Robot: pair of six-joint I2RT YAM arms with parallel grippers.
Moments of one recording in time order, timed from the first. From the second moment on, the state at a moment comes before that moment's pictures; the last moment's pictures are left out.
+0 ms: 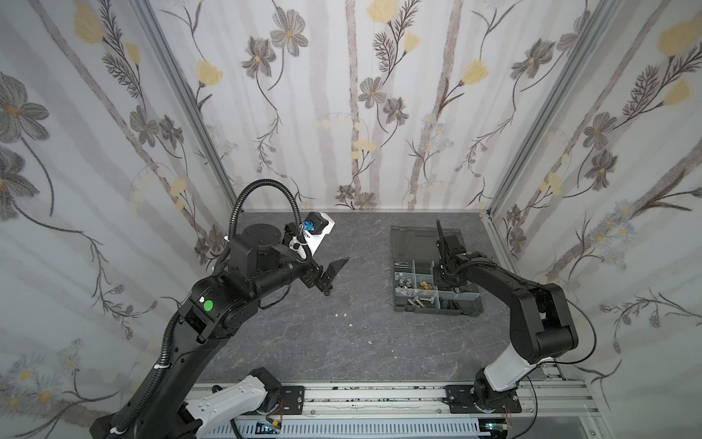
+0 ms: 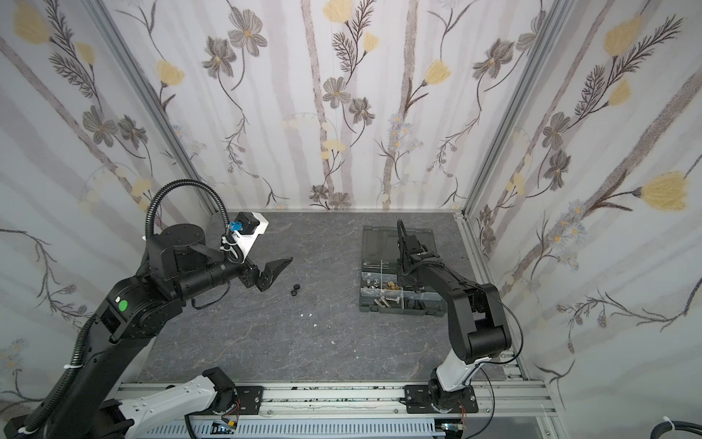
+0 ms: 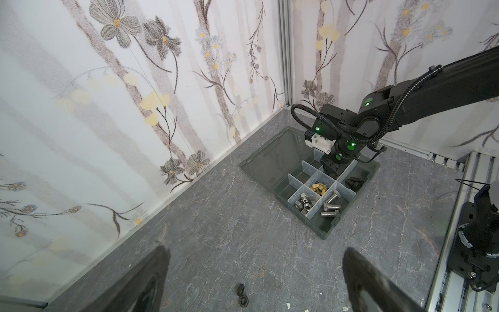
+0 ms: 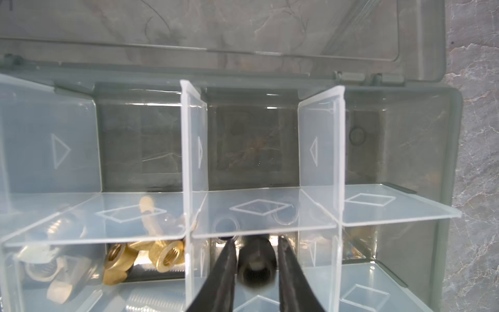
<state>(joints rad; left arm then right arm) -0.68 1.01 1.51 -0.82 0.09 0.21 0.24 1.66 1.07 -0.63 0.20 0.23</state>
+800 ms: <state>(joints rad) -0.68 1.00 1.51 -0.82 0.09 0.21 0.78 2.08 1.79 -0.74 0.21 0.23</state>
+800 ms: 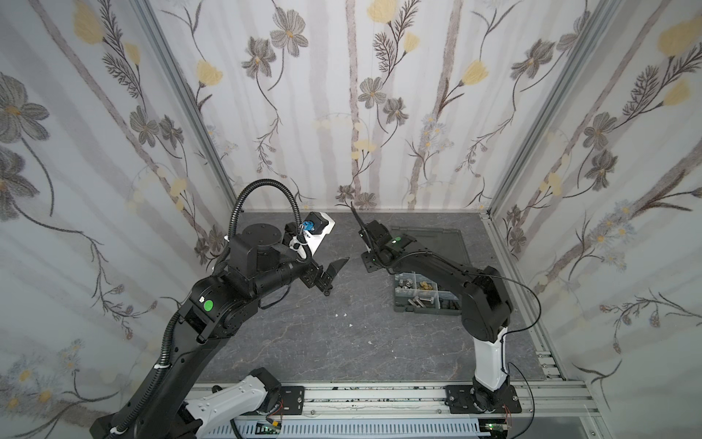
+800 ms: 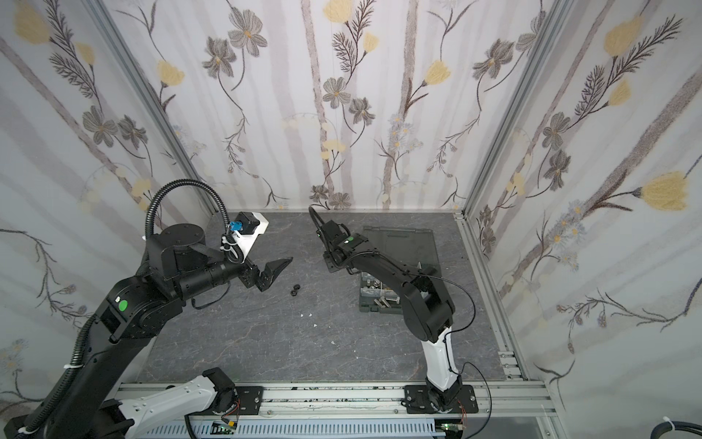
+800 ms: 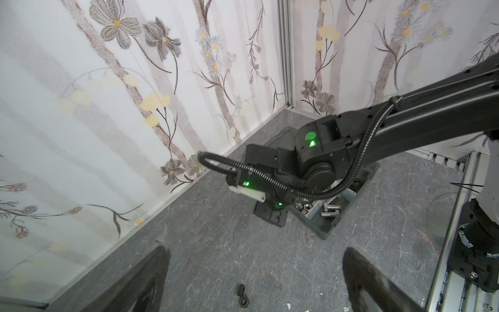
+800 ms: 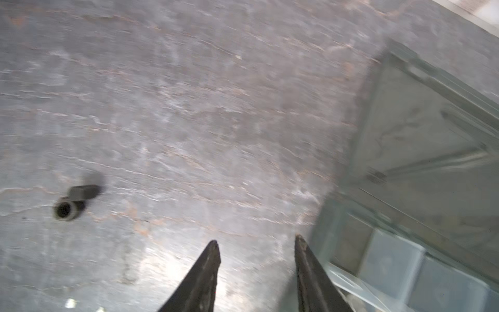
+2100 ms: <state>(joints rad) -0.68 0.98 1.50 -0.79 0.10 0.21 0.93 2.49 2.15 -0.78 0.01 0.31</state>
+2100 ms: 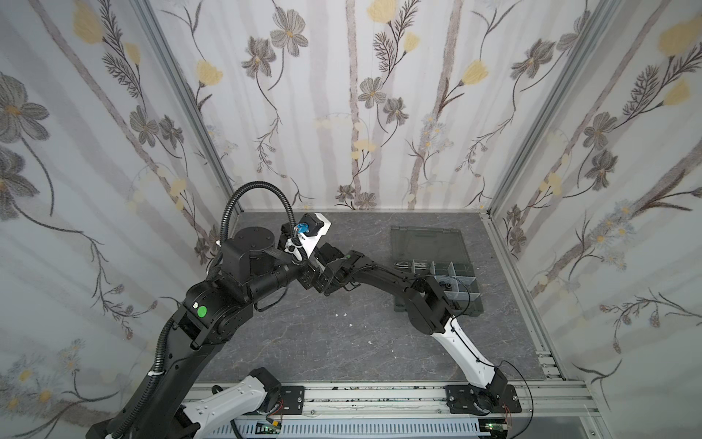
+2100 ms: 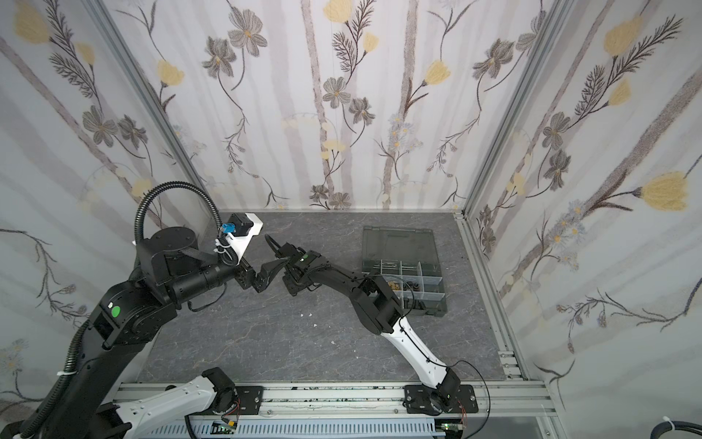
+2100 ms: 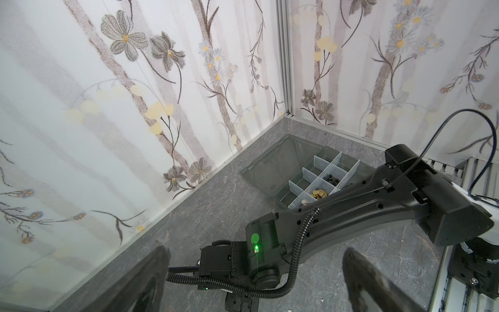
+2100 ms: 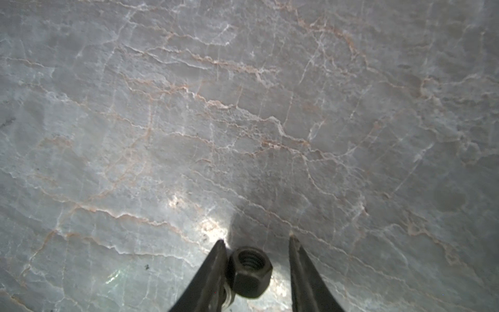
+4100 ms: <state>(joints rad) -0.68 0.96 1.48 -0.79 0.04 0.23 0.23 1.52 1.08 -0.71 0.18 0.23</state>
